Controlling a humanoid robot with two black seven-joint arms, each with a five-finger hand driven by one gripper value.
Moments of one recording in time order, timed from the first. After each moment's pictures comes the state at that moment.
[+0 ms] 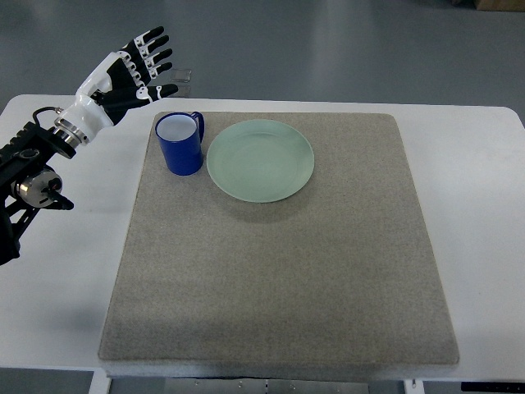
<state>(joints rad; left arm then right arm) -0.74 0.41 -0.88 -0.80 0.58 -0.38 -0.50 0.04 0.00 0.01 0.11 -0.06 0.19 0.23</state>
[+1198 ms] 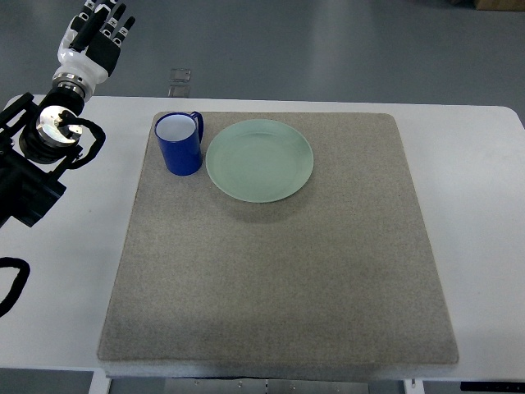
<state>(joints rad) -0.91 0.29 -0.90 -0.64 -0.16 -0.14 -0.26 0.04 0.00 0.01 0.11 -0.06 0.19 0.23</state>
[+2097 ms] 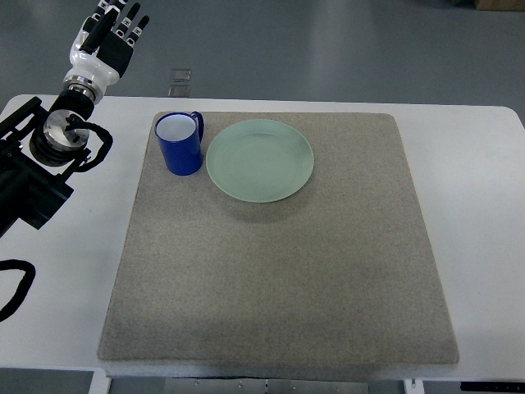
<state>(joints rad) -0.91 0.27 -0.89 -0.64 -0.15 -0.17 -0.26 0.04 0.00 0.01 0.11 -0.06 0.19 0.23</state>
